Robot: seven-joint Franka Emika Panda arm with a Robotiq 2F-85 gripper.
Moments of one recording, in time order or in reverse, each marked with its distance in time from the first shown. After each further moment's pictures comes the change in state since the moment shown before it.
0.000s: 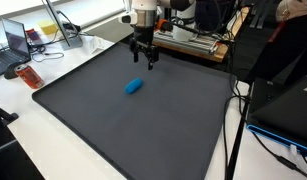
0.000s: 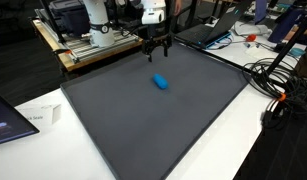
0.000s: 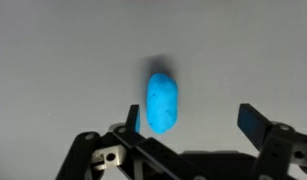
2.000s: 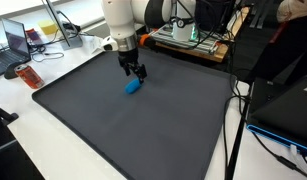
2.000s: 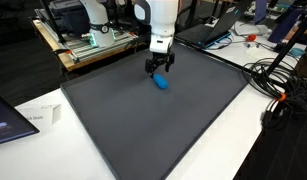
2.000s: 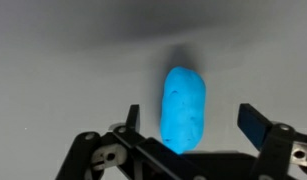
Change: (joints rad) arm -0.844 0.224 0.737 0.326 -0.180 -0.248 0.028
